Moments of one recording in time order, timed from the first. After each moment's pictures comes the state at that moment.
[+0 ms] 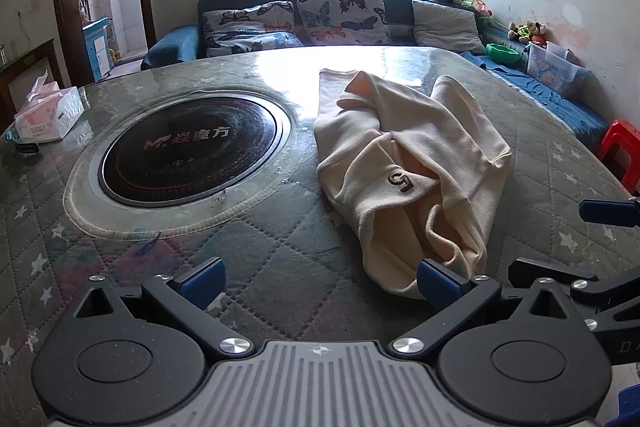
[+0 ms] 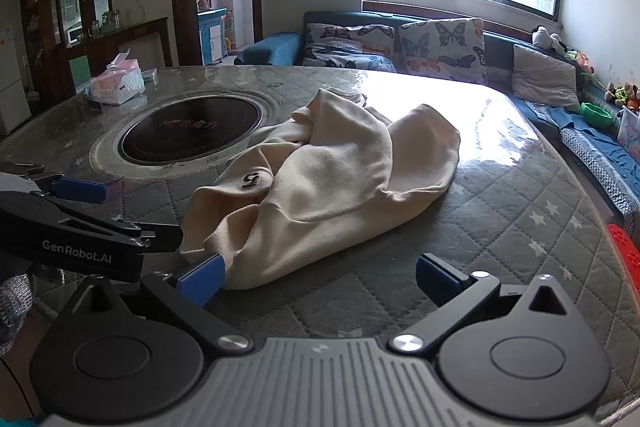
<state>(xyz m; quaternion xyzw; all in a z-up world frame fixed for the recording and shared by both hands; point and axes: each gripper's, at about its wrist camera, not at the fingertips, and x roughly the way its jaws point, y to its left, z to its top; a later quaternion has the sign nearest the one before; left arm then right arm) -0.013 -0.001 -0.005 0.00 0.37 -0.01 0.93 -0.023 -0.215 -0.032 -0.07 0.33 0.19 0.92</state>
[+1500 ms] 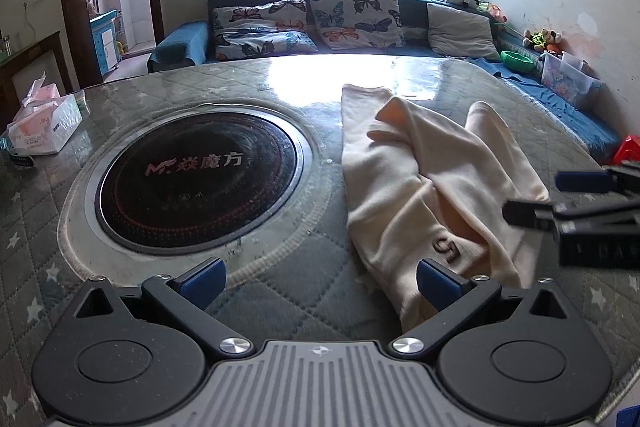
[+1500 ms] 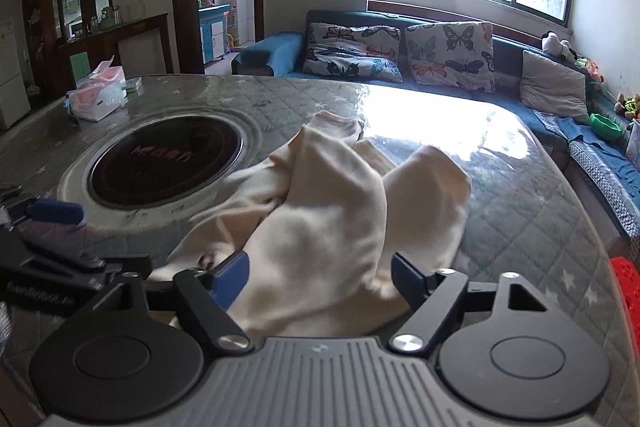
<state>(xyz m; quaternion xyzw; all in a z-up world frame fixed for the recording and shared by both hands) 0.044 0.020 0.004 -0.01 0.37 0.01 0.93 0.073 -0.201 -0.015 -0.08 0.33 0.20 0.92</state>
